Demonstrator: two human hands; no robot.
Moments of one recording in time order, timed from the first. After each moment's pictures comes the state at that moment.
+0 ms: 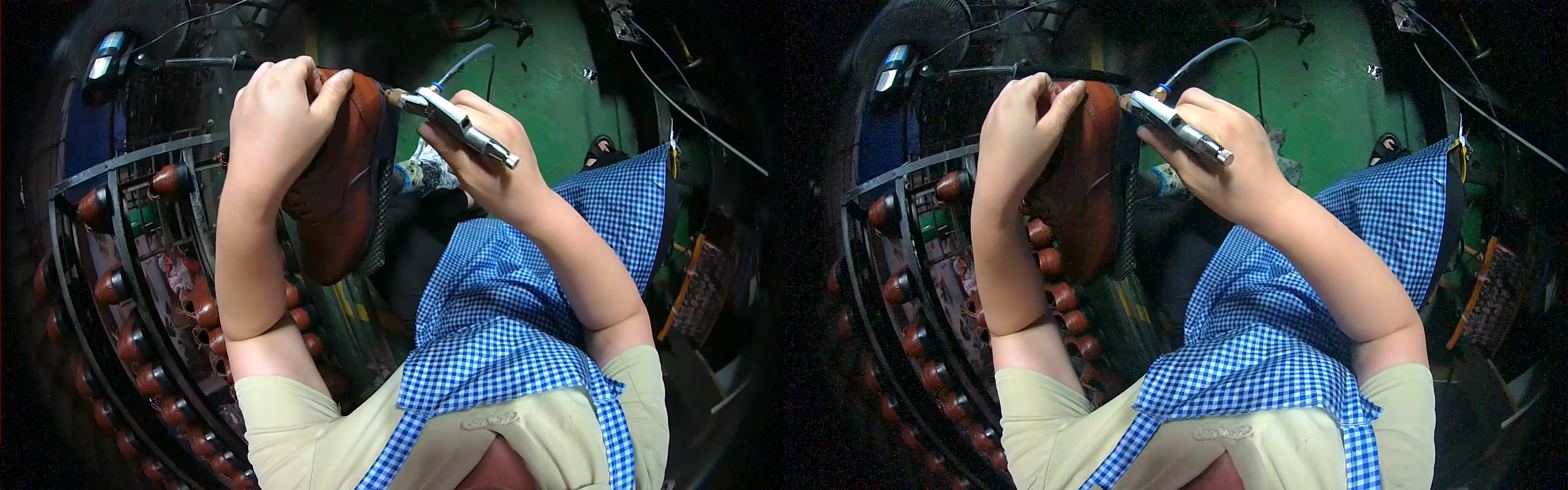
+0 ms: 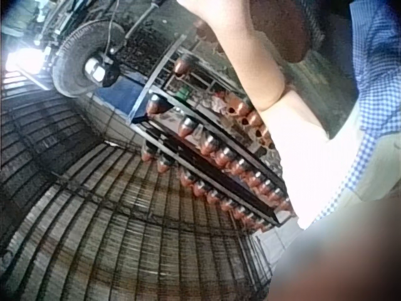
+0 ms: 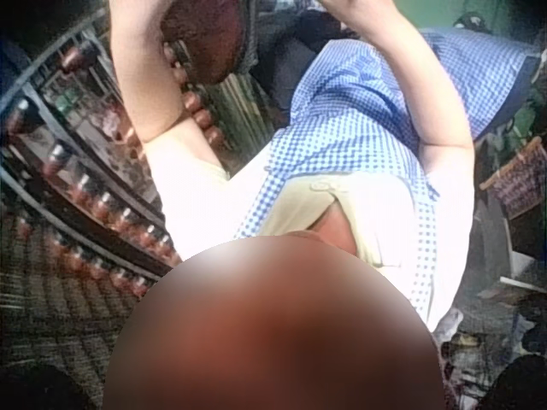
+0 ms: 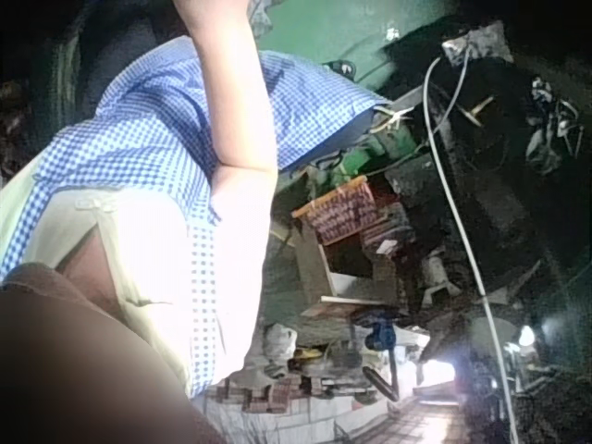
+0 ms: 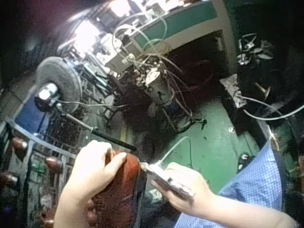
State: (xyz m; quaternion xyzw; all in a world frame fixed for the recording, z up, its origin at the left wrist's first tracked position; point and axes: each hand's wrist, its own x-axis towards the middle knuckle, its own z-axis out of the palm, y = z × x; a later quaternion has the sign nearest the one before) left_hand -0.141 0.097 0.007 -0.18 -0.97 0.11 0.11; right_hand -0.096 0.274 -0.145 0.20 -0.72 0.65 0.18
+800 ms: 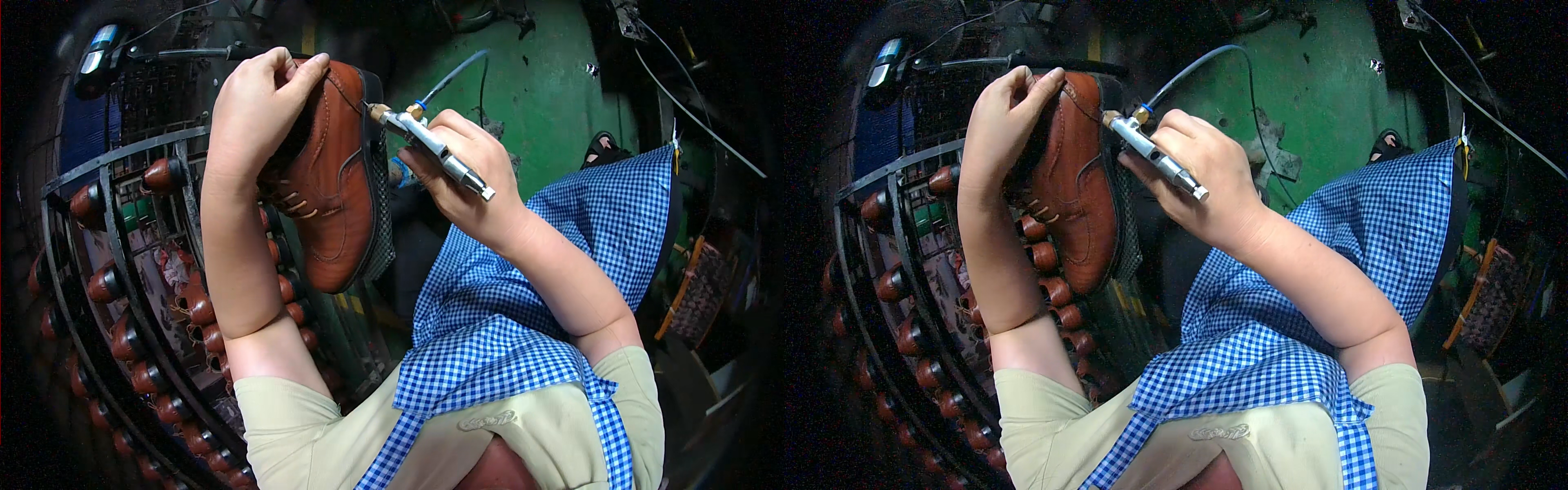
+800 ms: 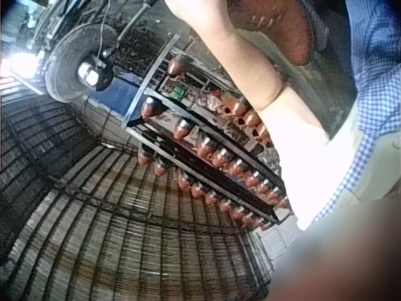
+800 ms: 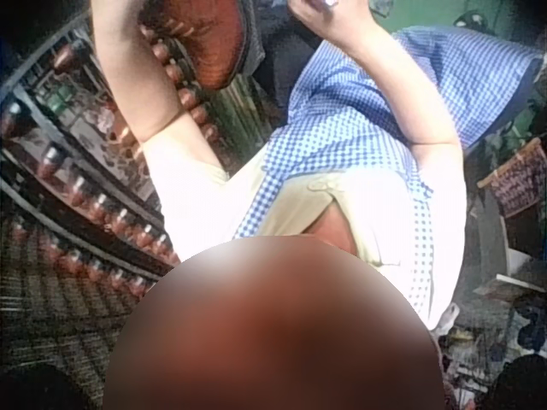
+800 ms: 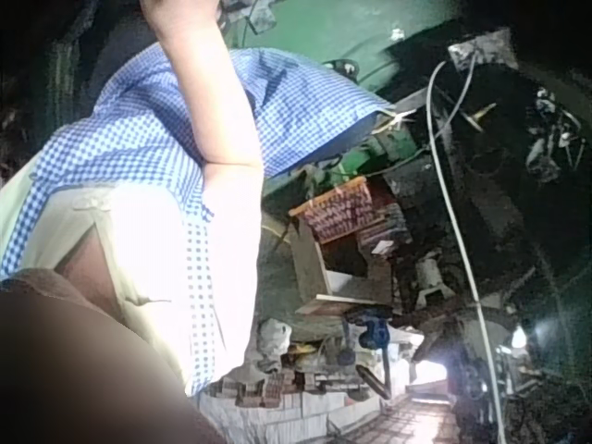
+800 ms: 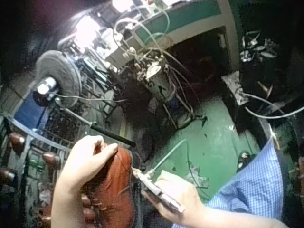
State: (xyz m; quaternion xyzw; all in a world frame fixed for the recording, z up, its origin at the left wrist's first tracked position) left_hand -0.159 0.070 0.010 -0.08 -1.00 0.01 0.03; right_hand -0.079 0.246 -0.156 0.20 -0.72 0.63 0.22
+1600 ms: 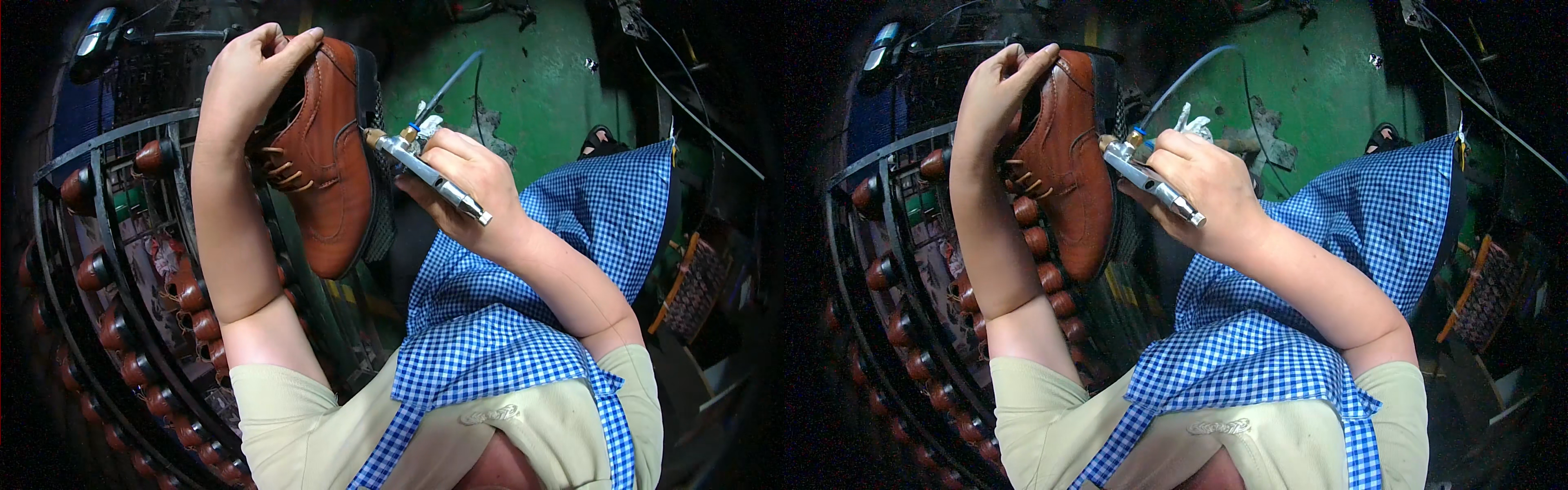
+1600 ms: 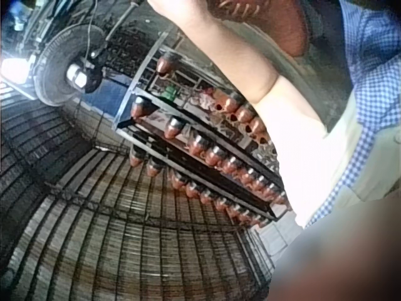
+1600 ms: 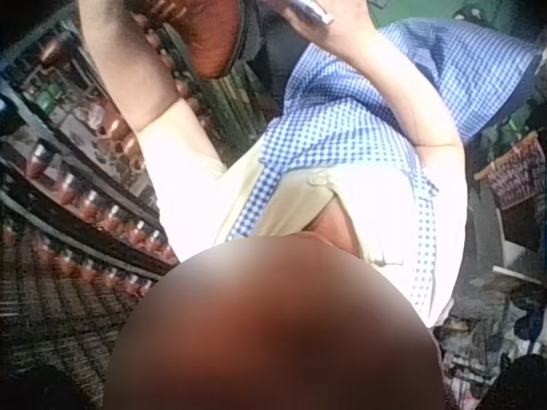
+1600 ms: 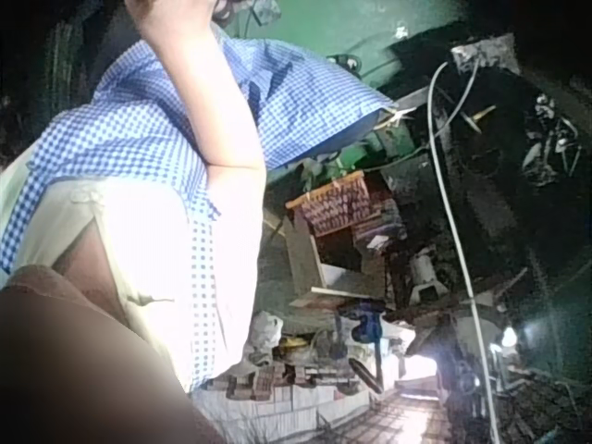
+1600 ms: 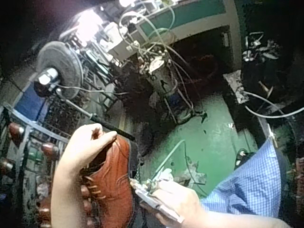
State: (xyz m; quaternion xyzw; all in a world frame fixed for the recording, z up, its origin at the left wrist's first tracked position) left_hand -0.169 0.044 0.008 -0.05 -1.00 -0.03 0.02; right_hand -0.048 0.247 -0.152 0.26 -0.73 0.61 0.17
